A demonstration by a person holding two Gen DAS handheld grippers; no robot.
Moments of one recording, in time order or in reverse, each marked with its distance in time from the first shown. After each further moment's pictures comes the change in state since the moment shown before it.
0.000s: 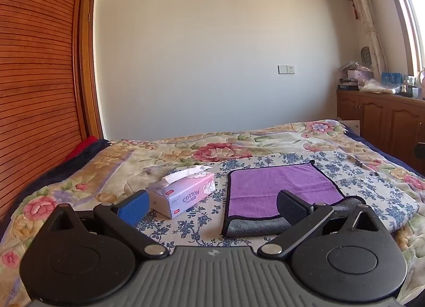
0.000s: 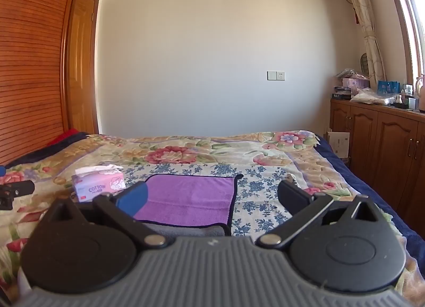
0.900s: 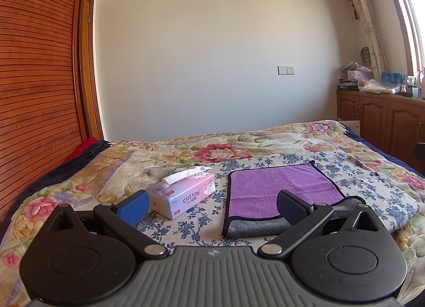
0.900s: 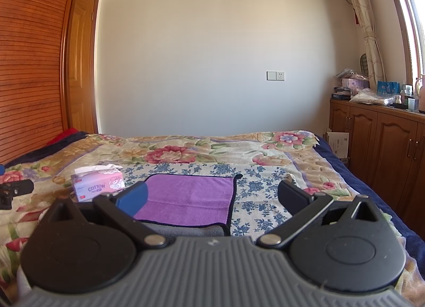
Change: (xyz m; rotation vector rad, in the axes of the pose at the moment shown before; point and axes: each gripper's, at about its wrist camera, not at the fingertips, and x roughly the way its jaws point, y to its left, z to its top) left arm 0.000 0.000 0.000 0.006 -0.003 0.001; right arm 0.000 0.000 0.000 0.000 0.001 -0.002
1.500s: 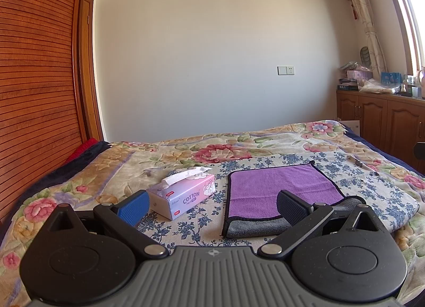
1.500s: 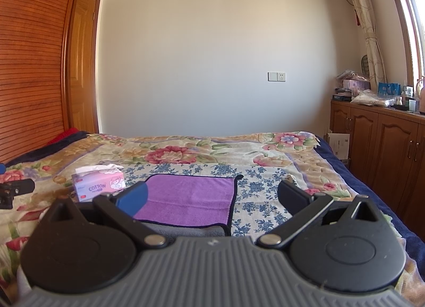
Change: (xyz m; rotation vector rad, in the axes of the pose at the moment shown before) left arm 0.000 0.000 0.000 0.001 -0.002 0.000; right arm 0.000 0.002 0.000 -0.001 0.000 0.002
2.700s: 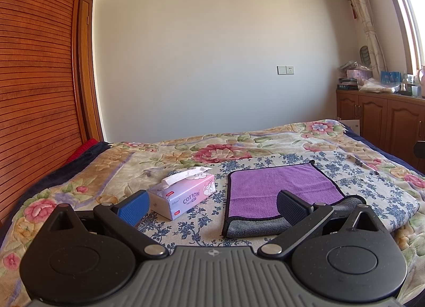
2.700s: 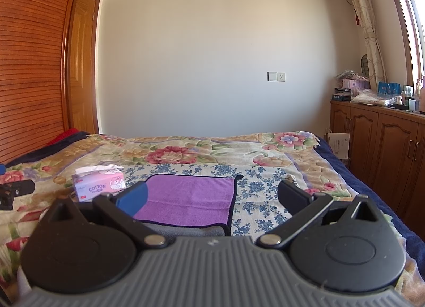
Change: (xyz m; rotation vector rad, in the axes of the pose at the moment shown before) left arm 0.000 0.000 0.000 0.004 -0.001 0.001; right arm 0.000 0.000 0.000 -0.001 -0.002 -0.001
